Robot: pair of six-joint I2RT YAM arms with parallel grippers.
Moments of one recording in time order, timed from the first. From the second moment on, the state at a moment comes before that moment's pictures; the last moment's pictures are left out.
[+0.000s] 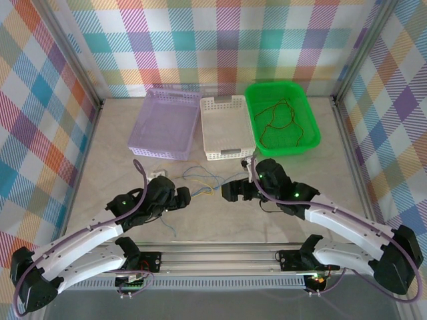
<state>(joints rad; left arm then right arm) -0.83 0.85 0.65 -0.73 -0.28 -0.88 0.83 1.04 0.71 -0.29 -0.18 0.55</state>
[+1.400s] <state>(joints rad) -0.92 1.10 0.57 -0.58 -0.39 -0.95 0.80 1.64 0.86 -0.10 0.02 0.31</state>
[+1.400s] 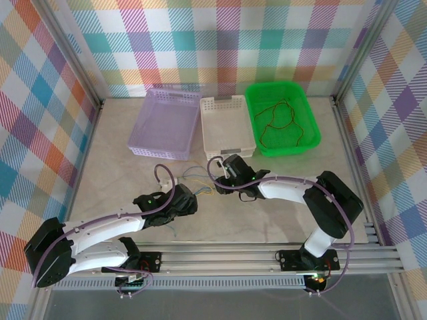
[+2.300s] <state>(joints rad) -0.92 1.18 0.57 -0.54 -0.41 -0.95 0.73 1.75 0.89 -0.03 -0.11 0.31</state>
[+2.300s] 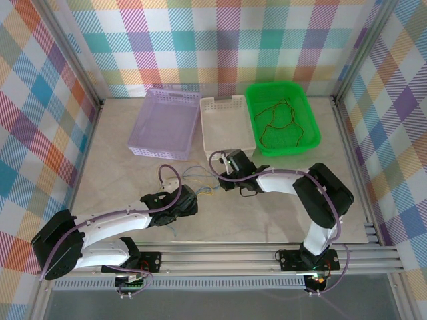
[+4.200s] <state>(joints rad) -0.92 1.28 0.48 -0.03 -0.27 -0.95 0.72 1.03 1.05 -0.40 -0.34 0.41</state>
